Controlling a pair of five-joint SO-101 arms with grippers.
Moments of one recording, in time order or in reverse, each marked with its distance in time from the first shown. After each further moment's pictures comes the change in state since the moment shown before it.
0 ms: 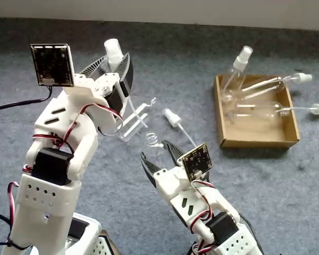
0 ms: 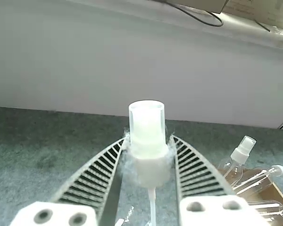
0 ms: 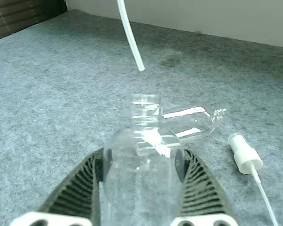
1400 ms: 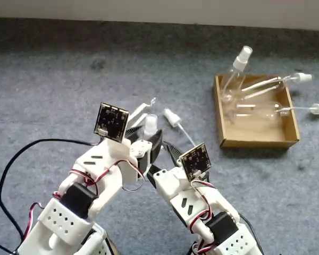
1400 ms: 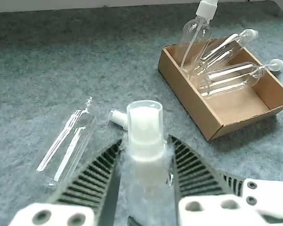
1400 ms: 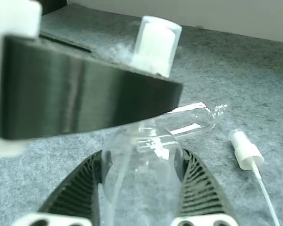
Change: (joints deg) left arm 19.5 -18.5 35.9 1.8 -0.5; right arm 1.6 0.1 0.0 0.2 0.3
